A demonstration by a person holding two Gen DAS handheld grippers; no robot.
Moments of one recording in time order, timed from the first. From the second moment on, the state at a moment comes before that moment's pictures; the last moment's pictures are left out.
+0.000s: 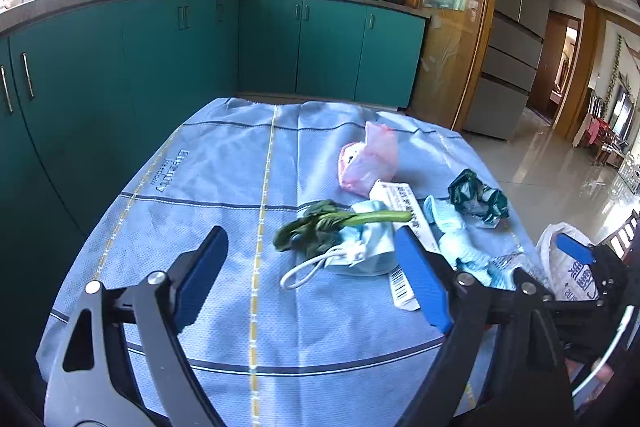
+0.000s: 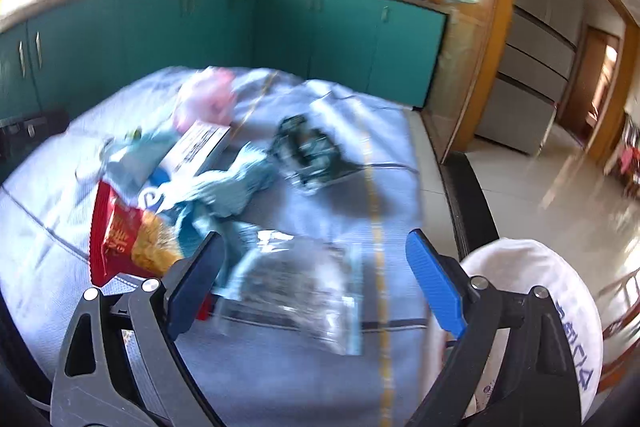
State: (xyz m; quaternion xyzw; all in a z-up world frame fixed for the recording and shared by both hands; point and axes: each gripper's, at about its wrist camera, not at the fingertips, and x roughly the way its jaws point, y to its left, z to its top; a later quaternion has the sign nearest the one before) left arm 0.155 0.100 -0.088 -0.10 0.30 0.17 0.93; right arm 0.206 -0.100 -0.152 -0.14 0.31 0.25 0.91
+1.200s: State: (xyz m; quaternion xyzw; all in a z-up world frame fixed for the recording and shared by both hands) left arm 0.219 0.107 -0.103 -0.03 0.31 0.08 0.95; right arm 0.212 -0.090 -0.167 -0.14 0.34 0.26 0.89
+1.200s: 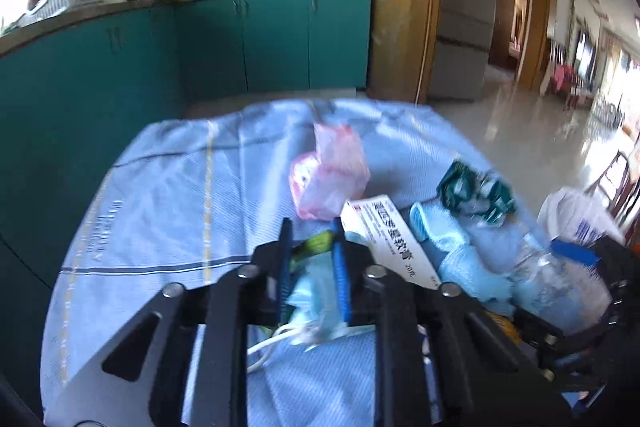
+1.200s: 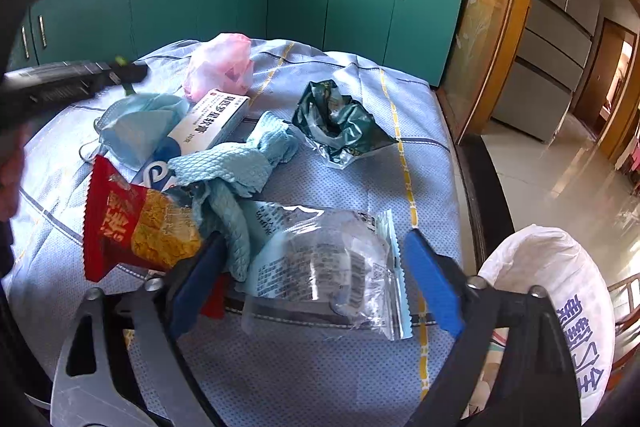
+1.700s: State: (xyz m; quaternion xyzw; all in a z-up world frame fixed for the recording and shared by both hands) left arm 0.112 0.140 -0.076 -0.10 0.27 0.11 0.95; right arm 0.193 -0.115 -0.146 -0.12 0.29 0.28 0.91
